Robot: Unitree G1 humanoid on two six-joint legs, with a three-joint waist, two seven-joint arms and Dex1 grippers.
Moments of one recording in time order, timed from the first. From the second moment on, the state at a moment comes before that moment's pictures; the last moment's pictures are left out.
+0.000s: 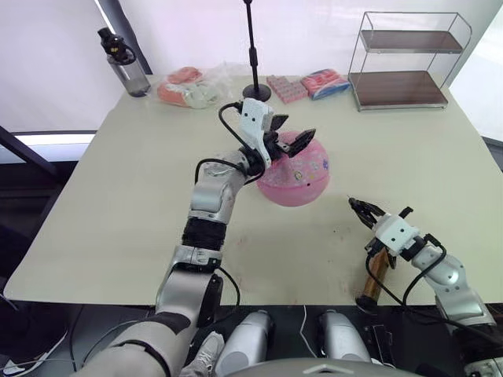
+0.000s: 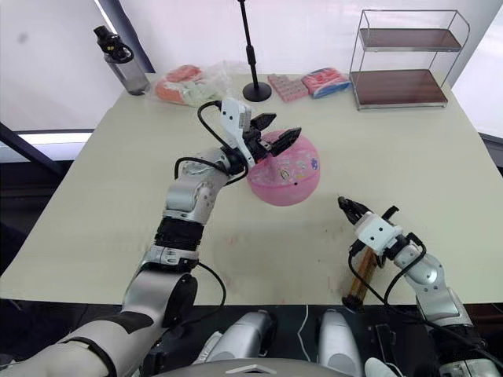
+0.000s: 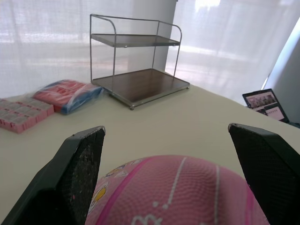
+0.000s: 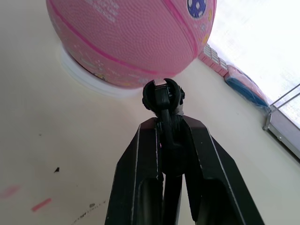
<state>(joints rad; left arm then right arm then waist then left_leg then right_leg) -0.78 0.13 0.00 0.30 -0.29 0.30 -0.64 -0.03 -0.51 0.05 0.11 -0.09 -0.46 0.45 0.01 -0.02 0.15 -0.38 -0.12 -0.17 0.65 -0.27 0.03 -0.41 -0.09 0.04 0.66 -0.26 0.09</state>
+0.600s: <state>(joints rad) -0.51 0.56 0.01 -0.11 -0.56 0.48 -1.13 -0.08 -0.54 -0.02 0.21 -0.07 -0.48 0.44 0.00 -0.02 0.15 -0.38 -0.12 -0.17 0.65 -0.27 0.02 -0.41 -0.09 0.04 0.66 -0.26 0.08</state>
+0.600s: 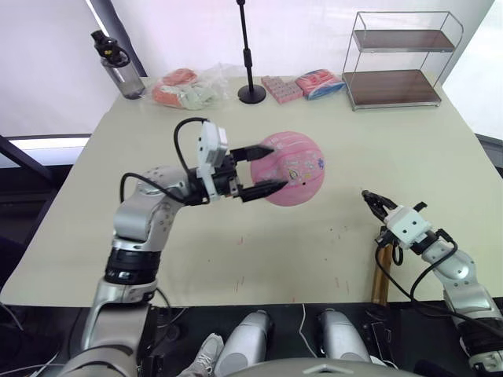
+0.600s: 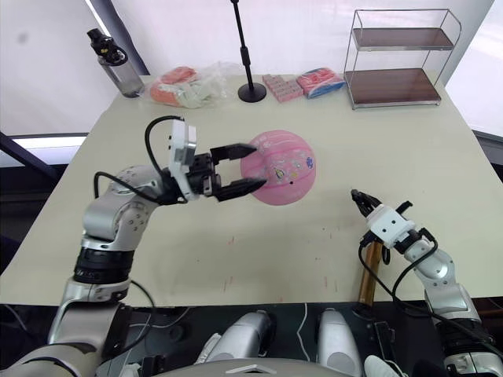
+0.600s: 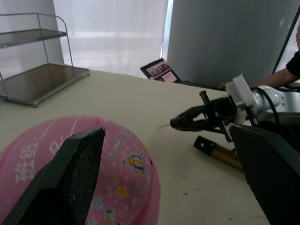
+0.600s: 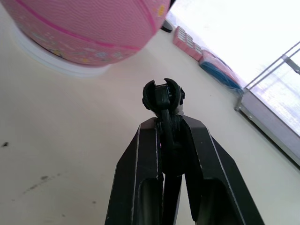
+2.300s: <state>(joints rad) -0.27 0.68 0.00 -0.31 -0.72 0.52 -1.22 -0.62 -0.46 -0.07 0.68 0.07 -0.34 0.47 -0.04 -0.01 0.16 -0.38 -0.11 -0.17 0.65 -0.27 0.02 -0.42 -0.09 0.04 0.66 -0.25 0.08</state>
